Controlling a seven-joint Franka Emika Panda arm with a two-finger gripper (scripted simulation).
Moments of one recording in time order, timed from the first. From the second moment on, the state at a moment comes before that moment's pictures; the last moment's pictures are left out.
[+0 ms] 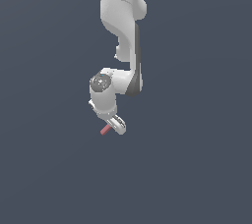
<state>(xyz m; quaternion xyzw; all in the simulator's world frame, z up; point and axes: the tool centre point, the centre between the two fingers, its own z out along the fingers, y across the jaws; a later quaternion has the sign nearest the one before) 0.007 -0.082 0.033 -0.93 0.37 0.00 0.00</state>
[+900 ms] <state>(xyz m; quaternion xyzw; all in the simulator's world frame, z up) 0.007 -0.082 0.014 -0.93 0.37 0.00 0.00</state>
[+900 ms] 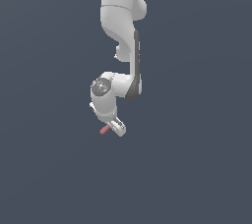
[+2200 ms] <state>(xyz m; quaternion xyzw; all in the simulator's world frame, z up) 0.065 0.089 0.150 -0.93 0.37 0.00 0.00</state>
